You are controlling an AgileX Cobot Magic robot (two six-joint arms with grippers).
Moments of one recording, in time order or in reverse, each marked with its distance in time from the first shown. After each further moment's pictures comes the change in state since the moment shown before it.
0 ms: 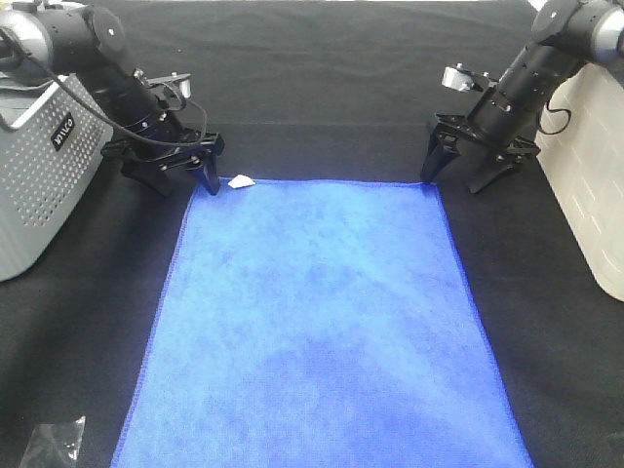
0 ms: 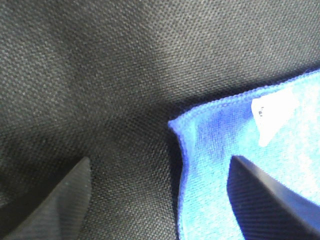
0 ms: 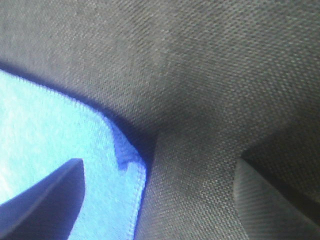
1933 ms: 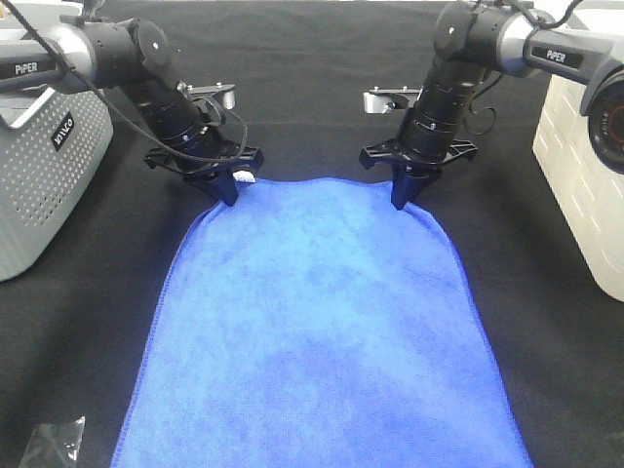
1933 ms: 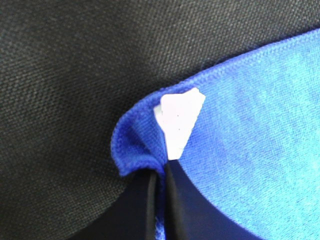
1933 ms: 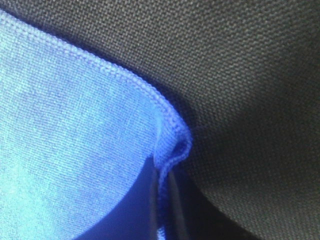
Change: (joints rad) left arm -0.091 0.011 0.002 -0.022 -0.043 0.049; right arm 0.219 0.007 -0.003 -0.186 -0.014 0.044
